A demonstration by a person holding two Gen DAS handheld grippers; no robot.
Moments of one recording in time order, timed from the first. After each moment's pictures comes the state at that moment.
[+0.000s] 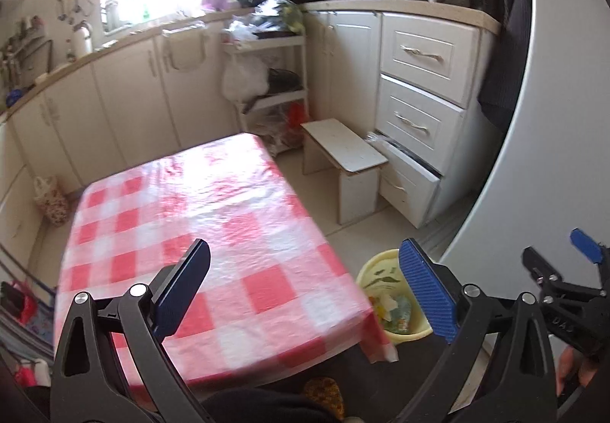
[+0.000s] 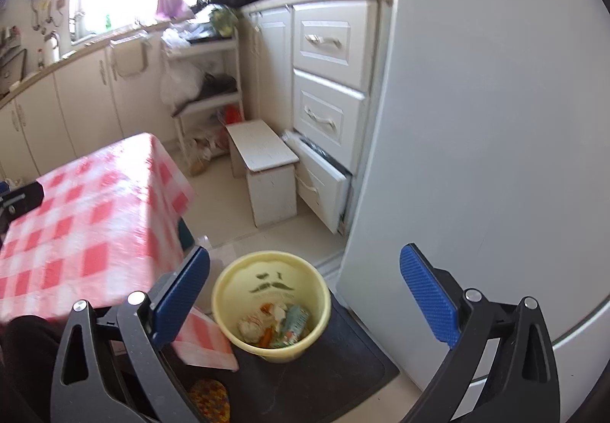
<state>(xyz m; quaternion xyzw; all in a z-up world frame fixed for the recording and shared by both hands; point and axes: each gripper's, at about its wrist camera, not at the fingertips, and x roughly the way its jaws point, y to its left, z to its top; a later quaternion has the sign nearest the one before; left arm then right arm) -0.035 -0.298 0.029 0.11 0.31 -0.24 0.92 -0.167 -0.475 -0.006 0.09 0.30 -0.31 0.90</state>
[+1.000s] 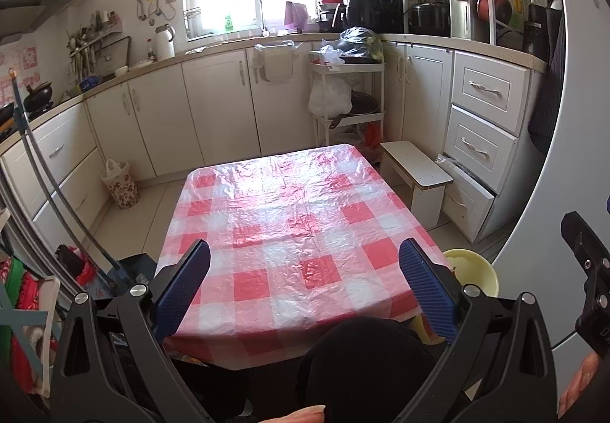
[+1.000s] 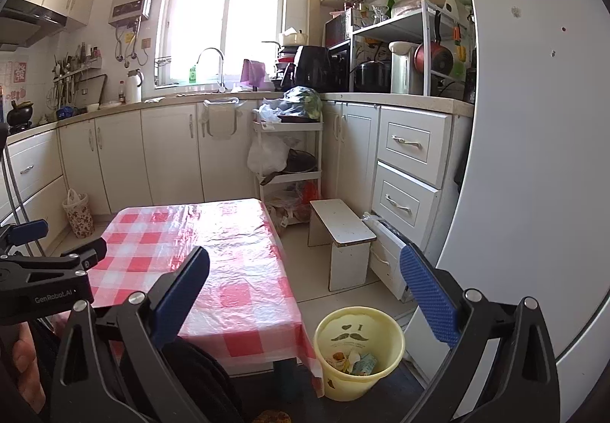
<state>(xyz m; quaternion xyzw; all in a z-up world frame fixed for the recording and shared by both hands) -0.099 -0.146 0.071 0.08 0.27 -0.13 0.95 -0.182 -0.328 0.058 0.03 0.17 -0.21 0.96</state>
